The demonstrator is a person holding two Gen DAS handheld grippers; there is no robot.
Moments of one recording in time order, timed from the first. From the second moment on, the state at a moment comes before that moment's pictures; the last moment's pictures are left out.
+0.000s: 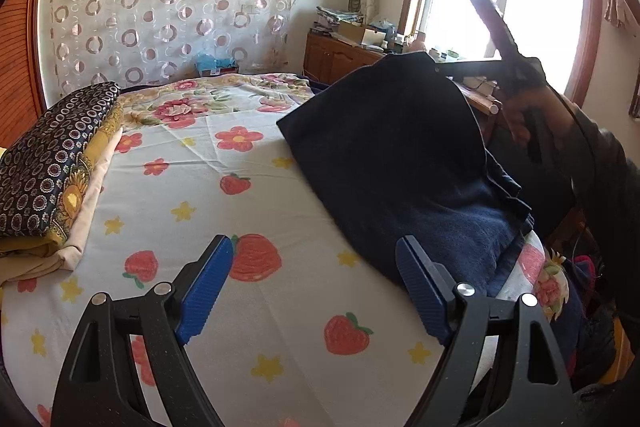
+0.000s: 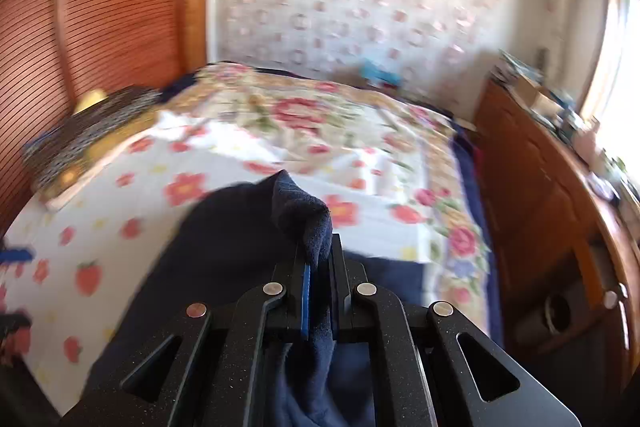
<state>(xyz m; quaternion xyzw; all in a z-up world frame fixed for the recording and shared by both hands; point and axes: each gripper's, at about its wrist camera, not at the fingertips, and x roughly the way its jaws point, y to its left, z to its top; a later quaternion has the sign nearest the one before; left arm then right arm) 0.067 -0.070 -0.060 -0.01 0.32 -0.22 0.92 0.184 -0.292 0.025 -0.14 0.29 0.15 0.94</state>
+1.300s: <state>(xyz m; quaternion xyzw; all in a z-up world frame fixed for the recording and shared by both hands) 0.066 -0.138 -0.075 0.04 0.35 -0.26 0.90 0.032 -0.381 -0.063 -0.09 0.36 0.10 0.92</state>
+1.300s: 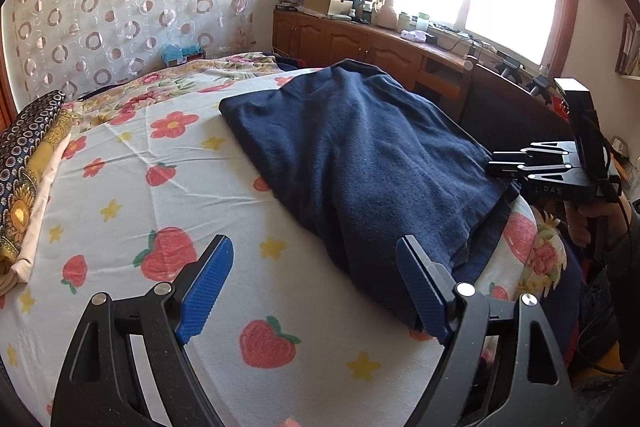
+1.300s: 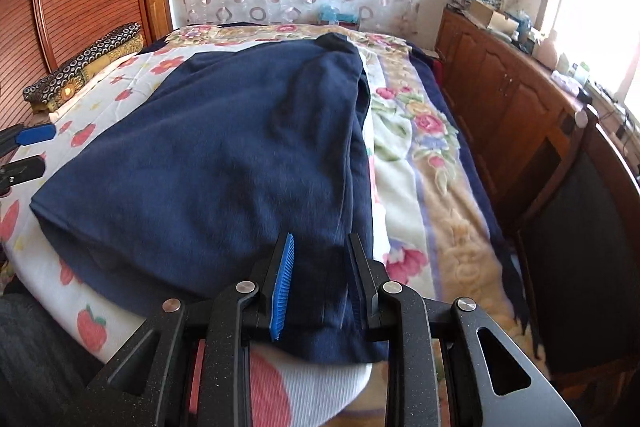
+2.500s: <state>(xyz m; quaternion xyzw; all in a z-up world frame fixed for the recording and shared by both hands) 0.061 -0.171 -0.107 0.01 0.42 -0.34 0.84 0.005 -0.396 -0.047 -0.09 0.31 0.08 0.94</state>
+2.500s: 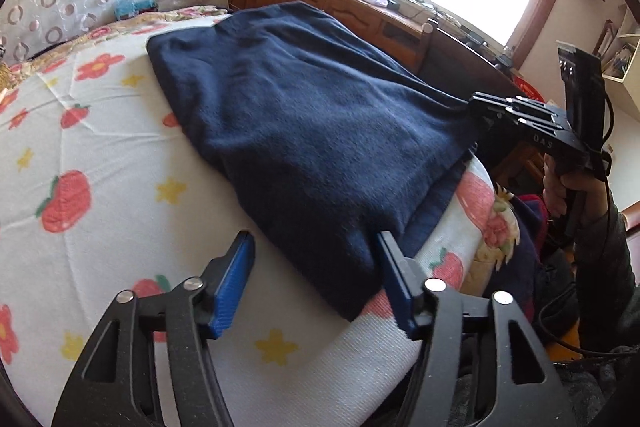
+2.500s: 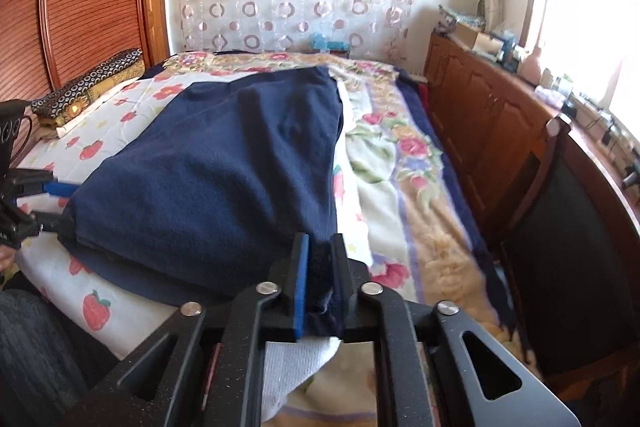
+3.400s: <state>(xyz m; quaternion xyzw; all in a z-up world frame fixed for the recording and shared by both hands) 0.075 -0.172 -0.029 0.00 0.34 -0.35 0.87 -0.019 -0.335 -0.086 -0.18 0.32 0.19 0.91</state>
